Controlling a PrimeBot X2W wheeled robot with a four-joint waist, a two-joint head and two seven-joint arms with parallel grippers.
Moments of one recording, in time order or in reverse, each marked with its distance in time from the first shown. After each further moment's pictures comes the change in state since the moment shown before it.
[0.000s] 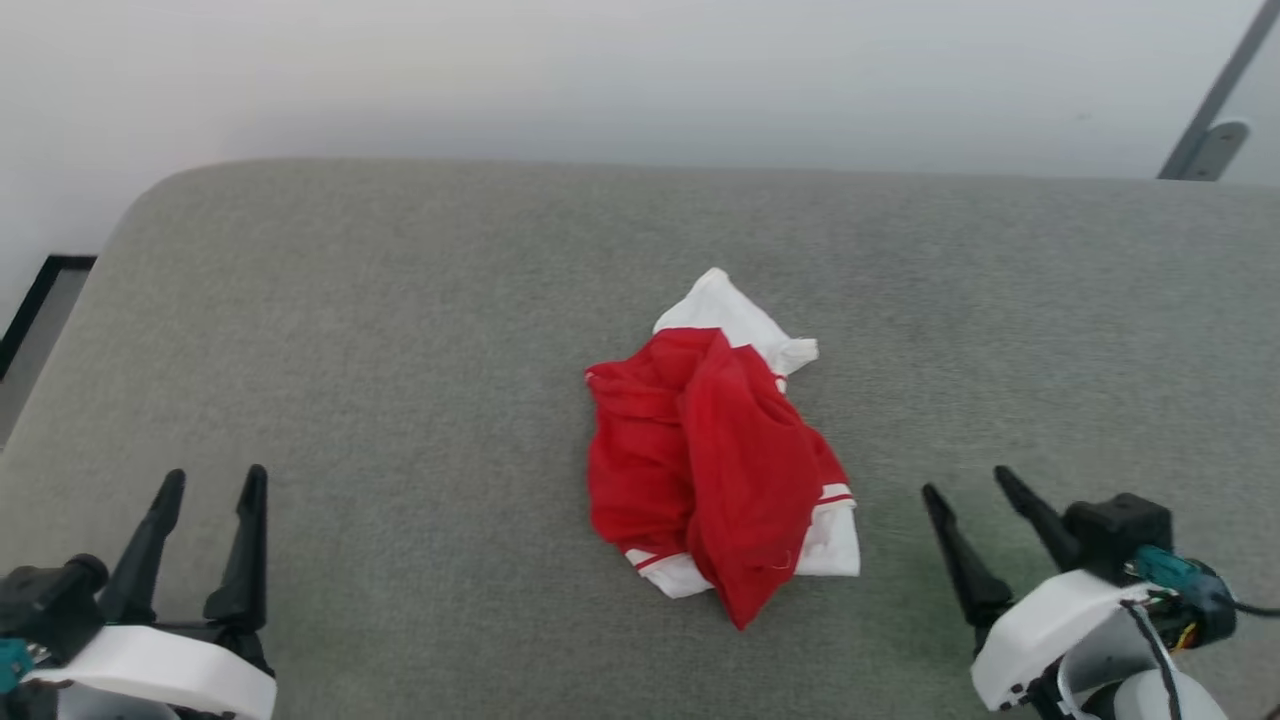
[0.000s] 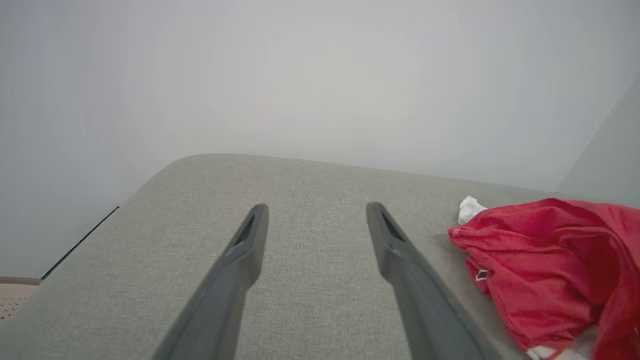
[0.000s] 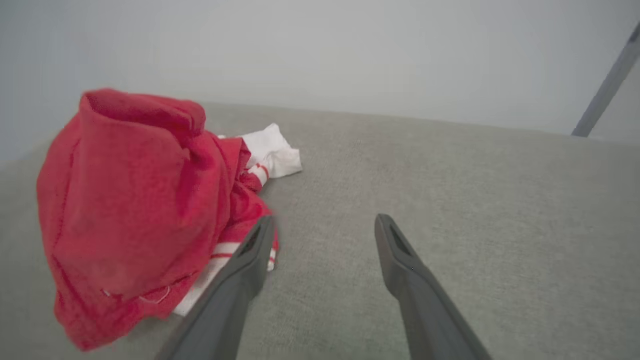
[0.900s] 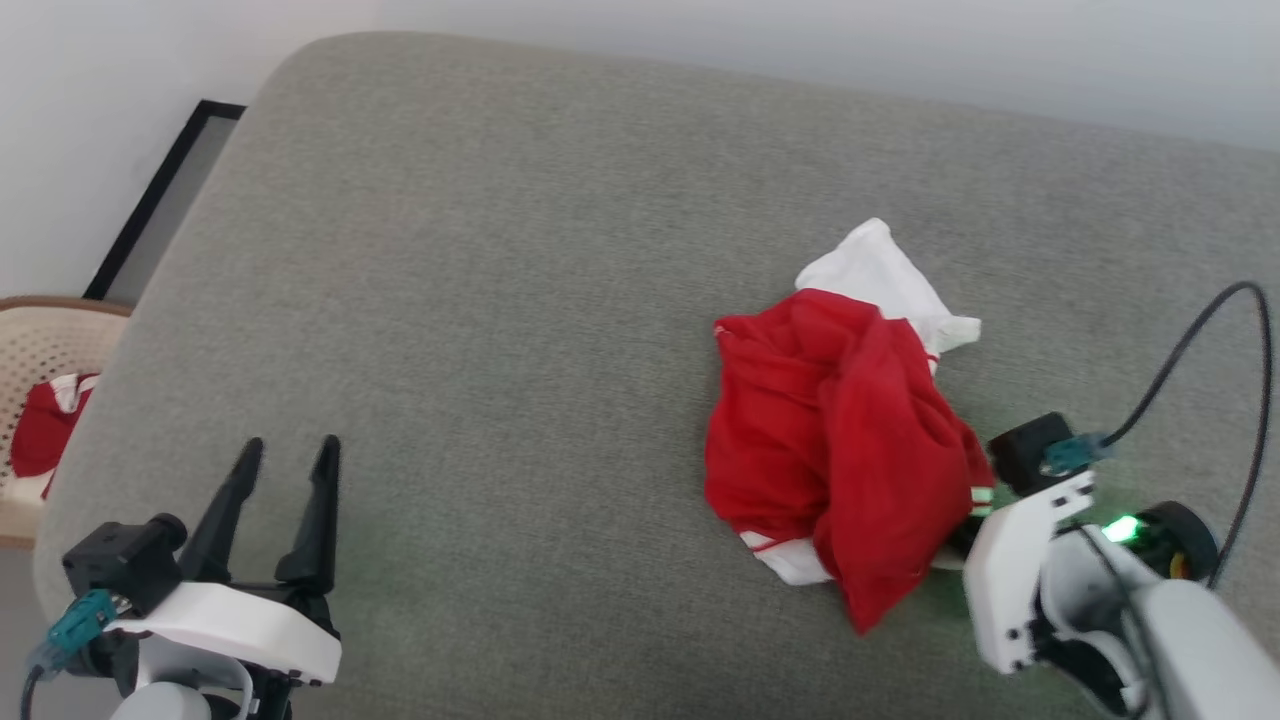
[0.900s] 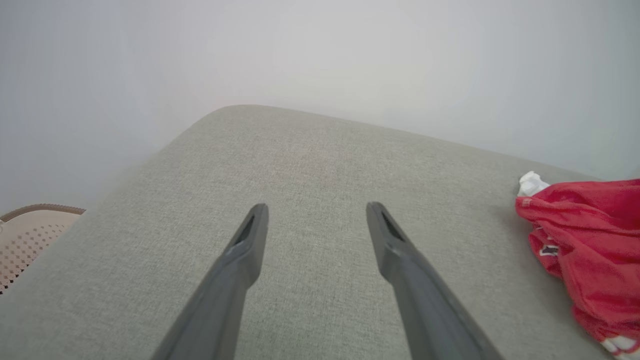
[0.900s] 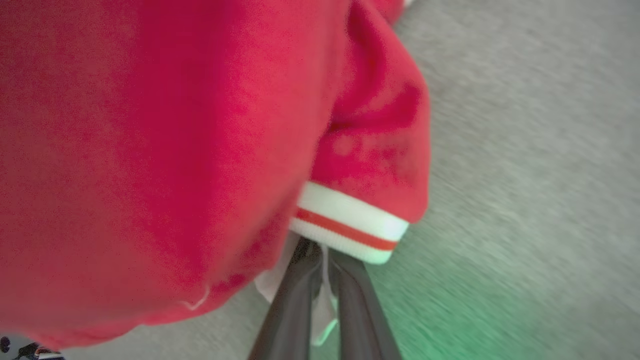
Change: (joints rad) left arm -0.125 -0.119 -0.059 0.125 0.042 -0.075 0.000; right arm -0.167 -0.105 0.144 0.064 0.079 0.004 0.612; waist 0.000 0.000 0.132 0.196
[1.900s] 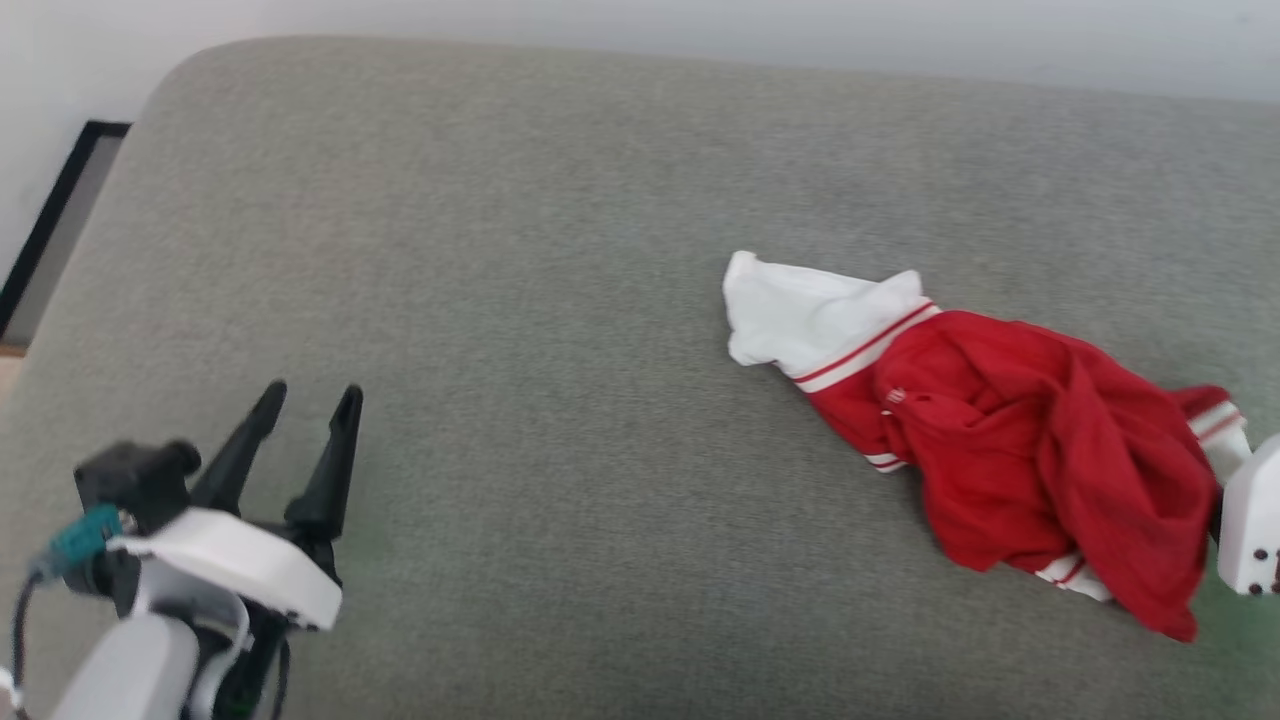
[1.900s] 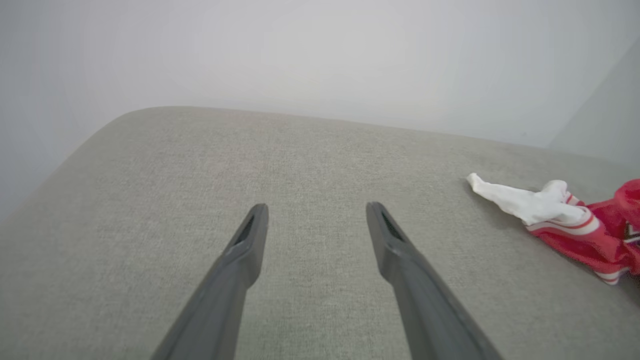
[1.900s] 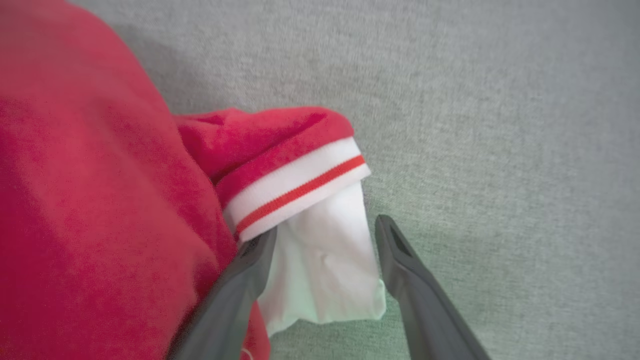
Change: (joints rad) left arm -0.104 0.016 0.002 0.021 0.012 -0.067 0.113; right arm -0.013 -0.146 -0.361 0.009 0.019 -0.004 0.100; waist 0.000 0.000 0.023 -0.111
